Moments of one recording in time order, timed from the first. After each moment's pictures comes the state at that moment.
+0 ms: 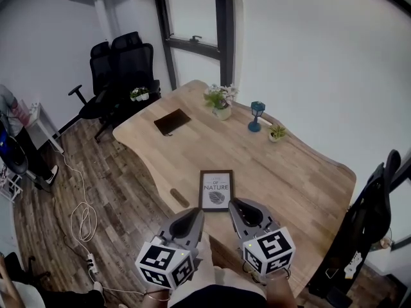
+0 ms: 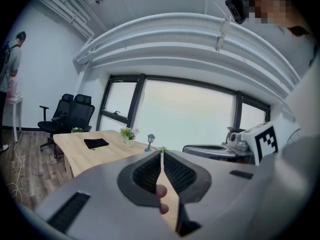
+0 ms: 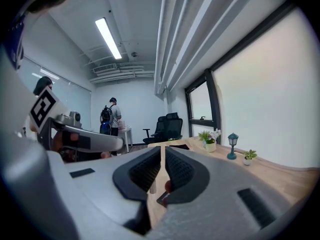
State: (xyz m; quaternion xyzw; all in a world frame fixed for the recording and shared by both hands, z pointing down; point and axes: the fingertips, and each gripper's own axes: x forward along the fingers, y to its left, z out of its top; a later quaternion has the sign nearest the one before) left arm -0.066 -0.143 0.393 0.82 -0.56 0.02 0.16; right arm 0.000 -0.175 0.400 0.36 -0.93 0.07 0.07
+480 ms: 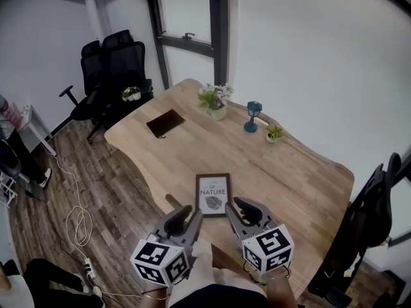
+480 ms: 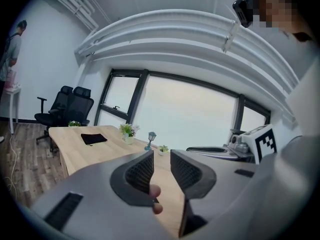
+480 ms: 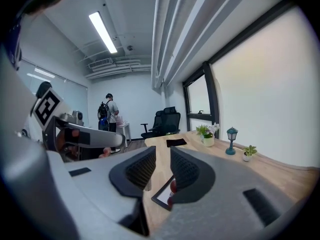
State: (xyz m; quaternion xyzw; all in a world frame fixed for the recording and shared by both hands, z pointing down) left arm -0.083 -0.181 0.411 0.82 -0.54 0.01 0.19; right arm -0.005 -0.209 0.421 0.37 -0.92 0.09 0.10
